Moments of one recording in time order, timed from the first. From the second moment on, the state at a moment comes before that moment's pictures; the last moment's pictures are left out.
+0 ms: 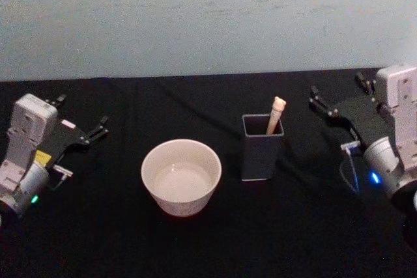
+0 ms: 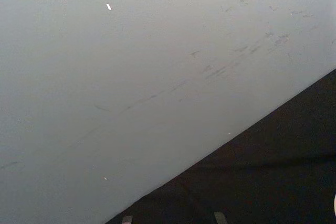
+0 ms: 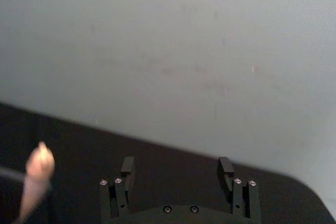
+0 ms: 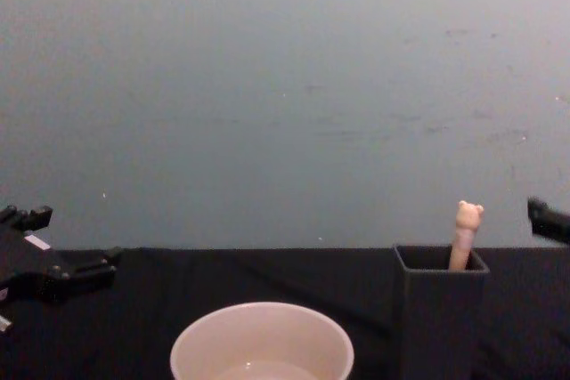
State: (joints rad) left arm -0.20 0.60 0.45 -1.41 -0.25 -0.12 0.03; right arm 0.12 0.40 -0.29 -1.54 0.21 -0.01 -0.09
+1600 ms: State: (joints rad) left arm -0.20 0.60 0.45 -1.41 -0.25 -0.12 0.03; right arm 0.12 0.36 -0.27 -1.43 0.21 0.03 -0.05
